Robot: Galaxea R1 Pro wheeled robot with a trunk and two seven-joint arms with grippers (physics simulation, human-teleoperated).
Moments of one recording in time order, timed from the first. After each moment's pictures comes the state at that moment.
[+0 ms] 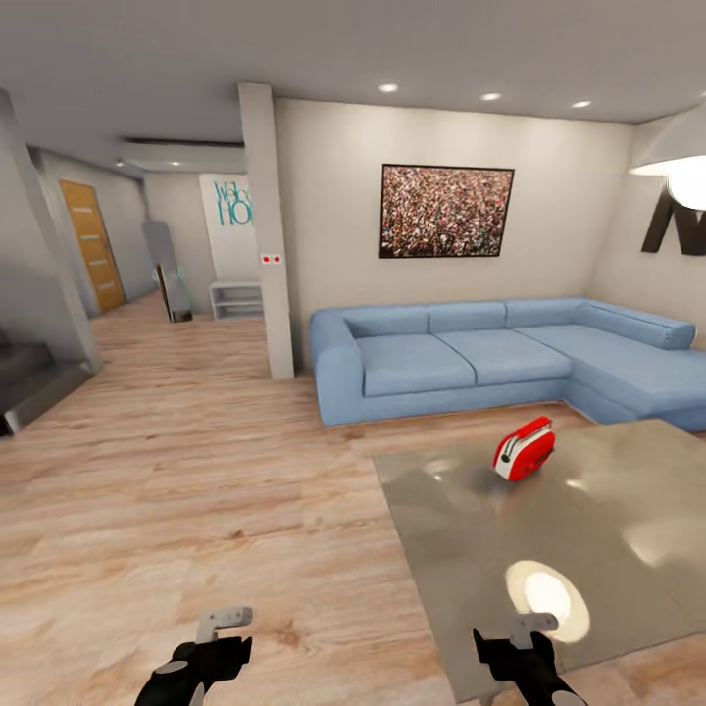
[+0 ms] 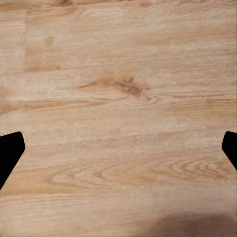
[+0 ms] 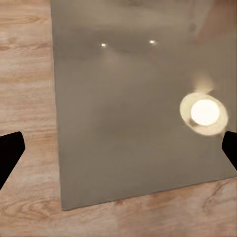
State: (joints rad) left arm -0.13 -0.05 0.05 -1.09 0.00 0.50 0.07; right arm -0.14 -0.08 0.01 -0.91 0.00 0.11 0.00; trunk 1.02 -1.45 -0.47
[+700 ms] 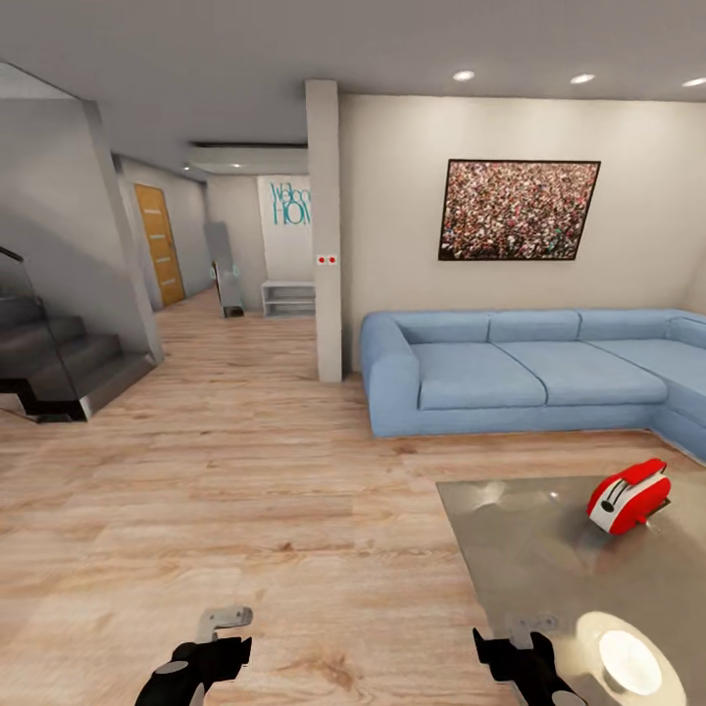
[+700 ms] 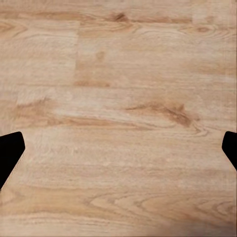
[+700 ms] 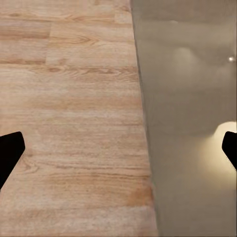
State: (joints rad) left arm -0.13 -0.05 0.05 -1.09 -0.01 0.50 0.07; right arm -0.14 -0.08 0.01 -0.91 0.00 0.11 0.00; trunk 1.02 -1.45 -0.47
